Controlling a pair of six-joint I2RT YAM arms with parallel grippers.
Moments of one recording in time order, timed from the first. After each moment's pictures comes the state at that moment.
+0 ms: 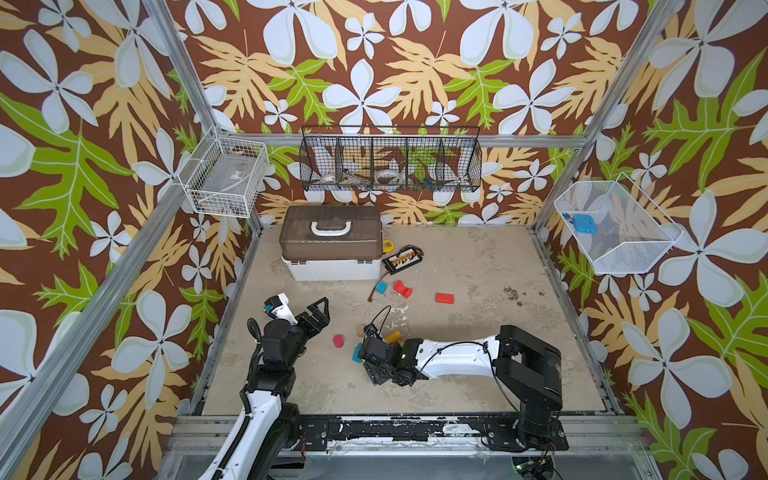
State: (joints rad) left arm -0.07 0.67 0.22 0.17 0.14 -0.82; right arm 1.21 1.89 1.15 -0.41 0.27 0.58
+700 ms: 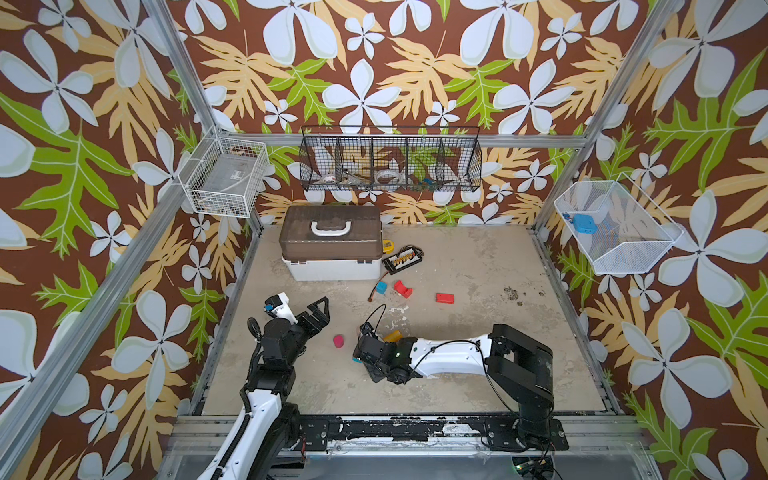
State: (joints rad) left arm -0.07 0.68 0.23 0.17 0.15 -0.82; right arm 1.21 1.93 1.19 -0.43 0.29 0.56
